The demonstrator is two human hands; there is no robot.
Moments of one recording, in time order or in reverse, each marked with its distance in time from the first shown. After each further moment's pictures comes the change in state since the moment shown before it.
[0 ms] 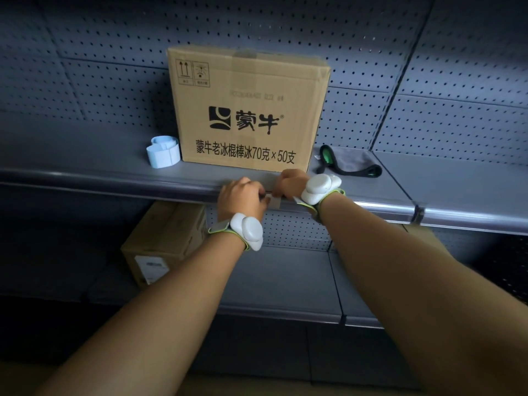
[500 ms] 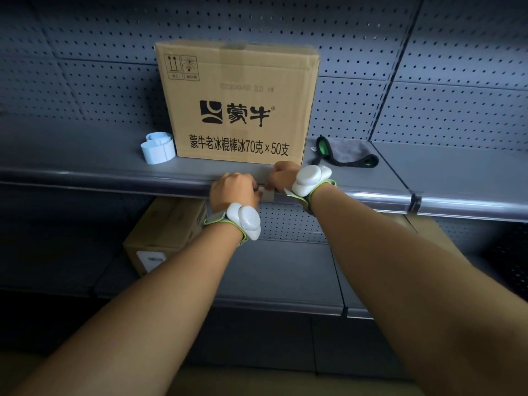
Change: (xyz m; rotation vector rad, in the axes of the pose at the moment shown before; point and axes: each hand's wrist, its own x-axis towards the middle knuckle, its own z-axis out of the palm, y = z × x) left_hand 0.001 0.011 -0.004 0.102 -0.027 -0.092; right_hand 0.005 0.006 0.003 0.006 0.015 -0.093
